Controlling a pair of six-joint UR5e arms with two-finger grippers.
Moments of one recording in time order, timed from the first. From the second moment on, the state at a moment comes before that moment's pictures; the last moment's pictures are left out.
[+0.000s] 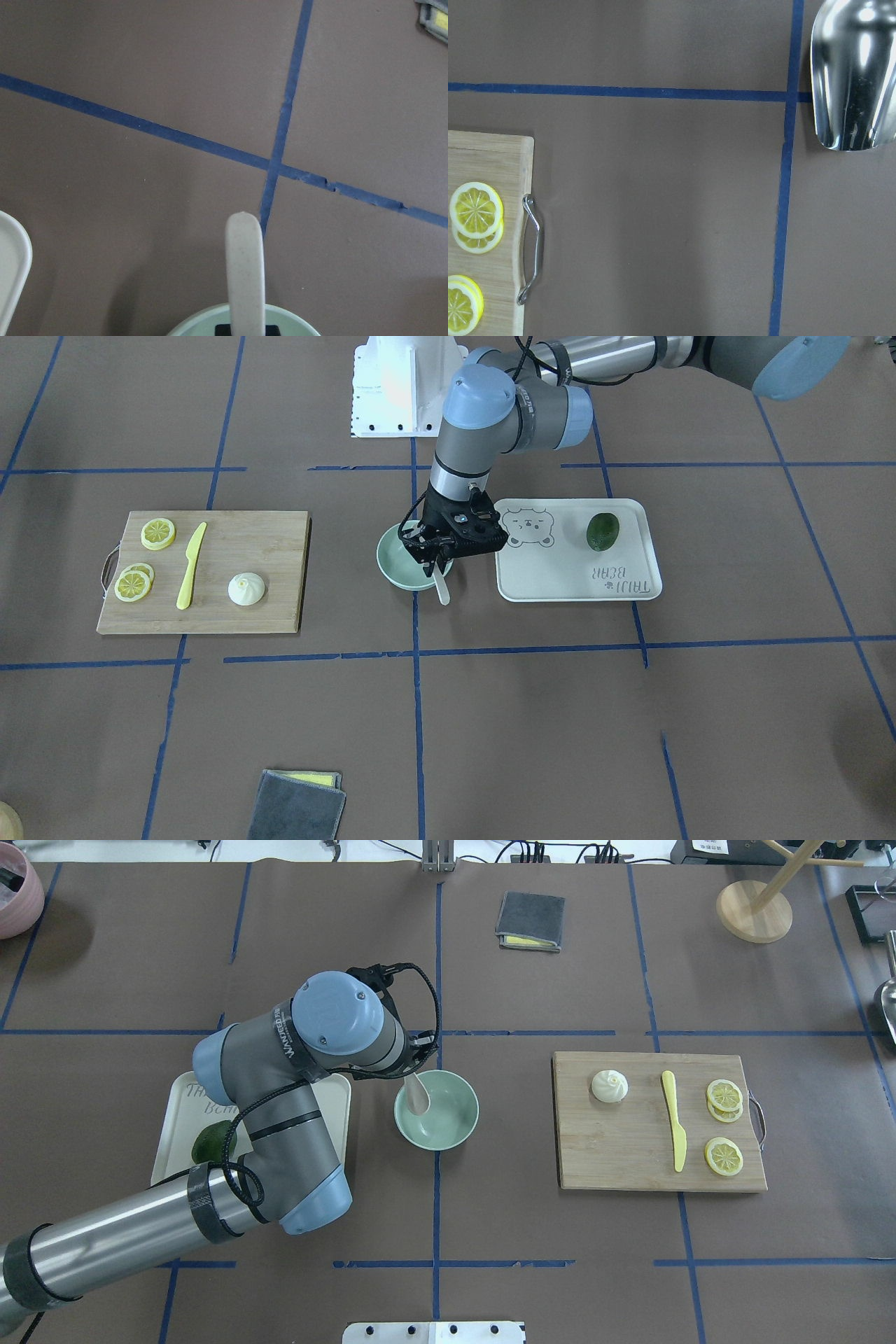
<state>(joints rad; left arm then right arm) -0.54 -2.32 -1.57 -1.79 -1.73 -1.56 1.46 -1.68 1.78 -1.56 2.46 0.10</state>
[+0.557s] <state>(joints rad) -0.54 -2.30 -1.61 -1.79 -1.73 -1.56 1.45 -1.68 1.79 -1.54 2.45 0.12</state>
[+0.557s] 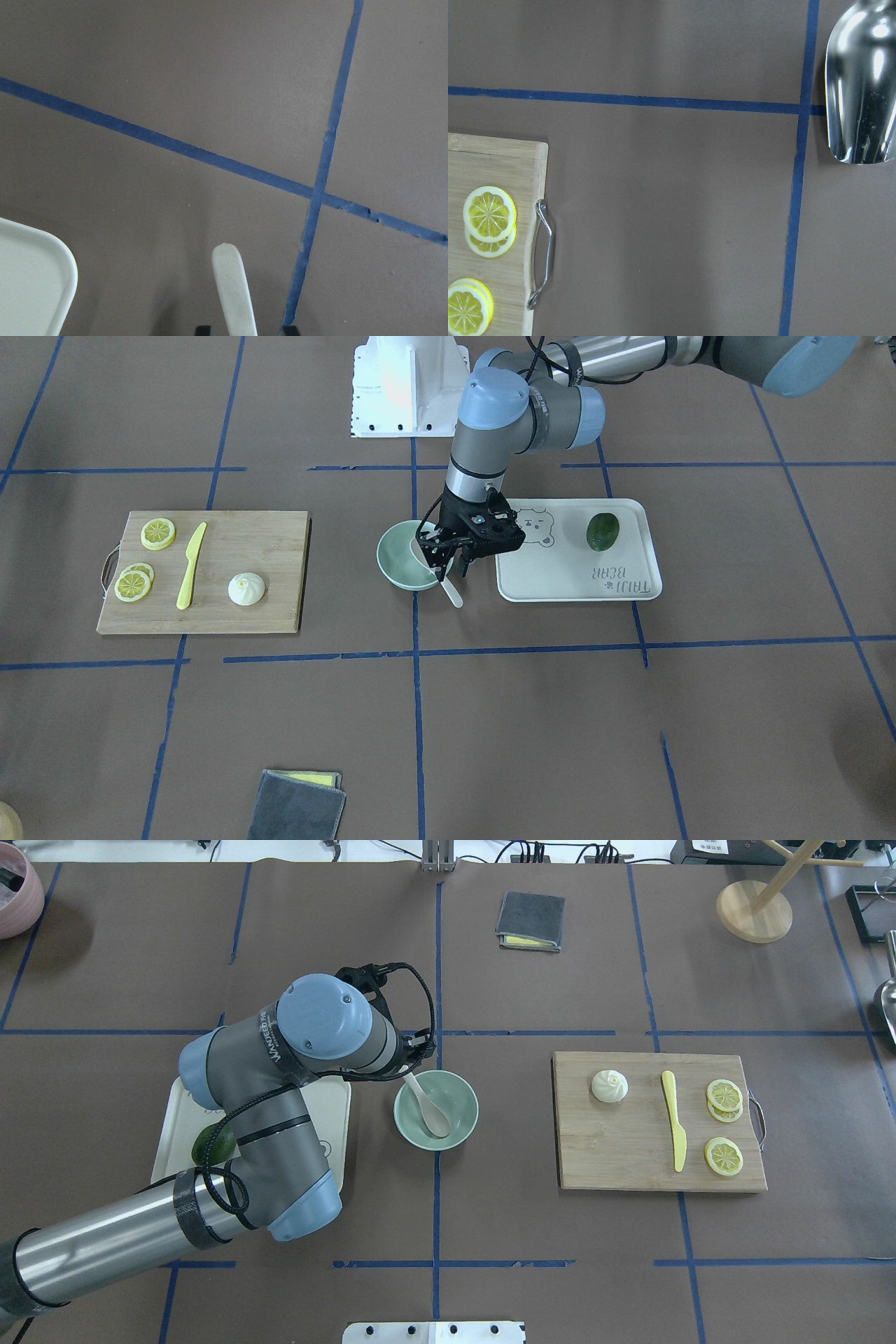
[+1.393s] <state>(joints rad) -0.66 -2.13 -1.83 -1.79 -1.89 -1.24 1.15 -1.66 1.84 -1.17 2.36 0.68</state>
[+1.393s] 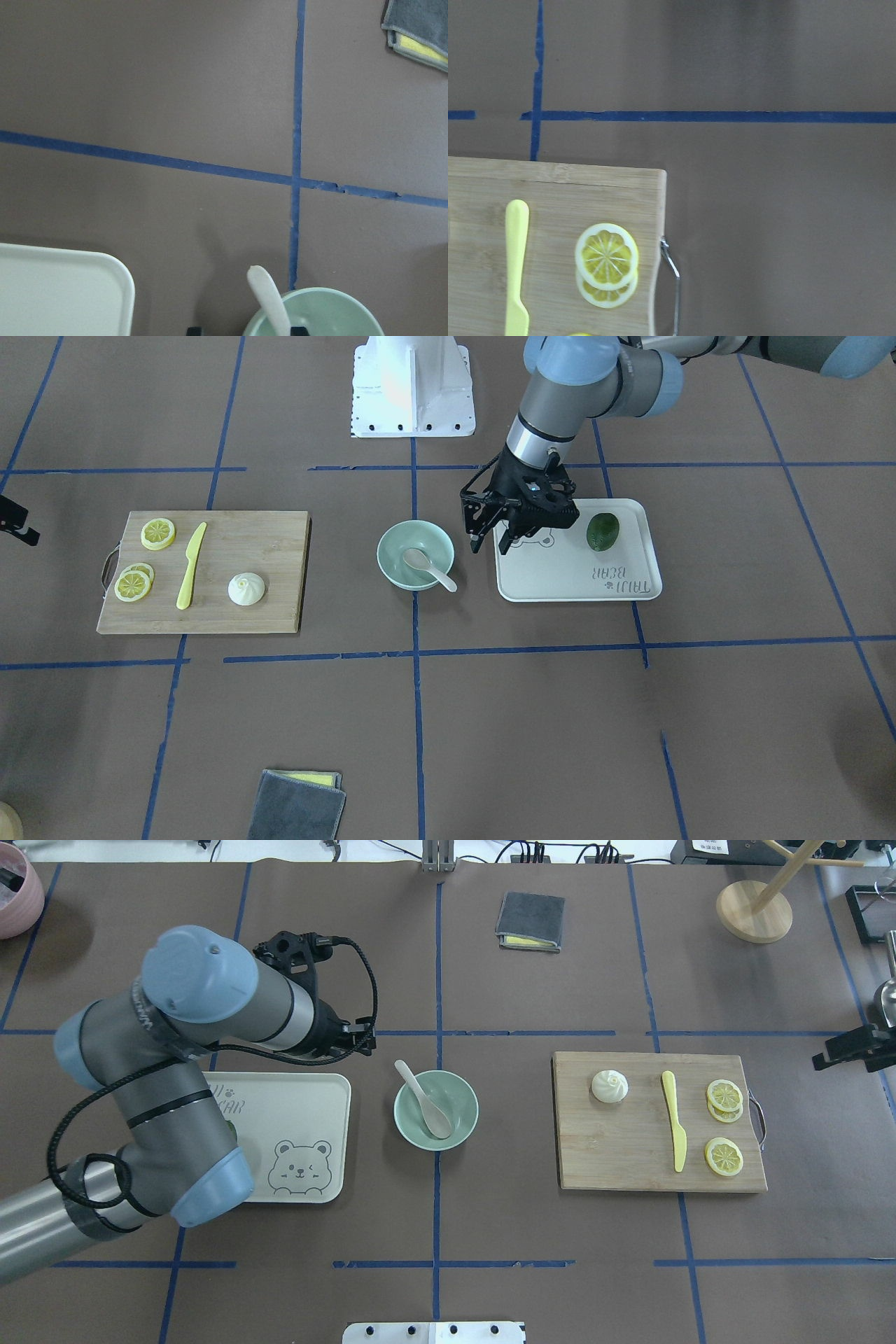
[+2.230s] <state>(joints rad) -0.69 -2.03 -1.88 -1.79 -1.90 -1.14 0.75 -1.32 1.79 -1.30 2.05 1.10</state>
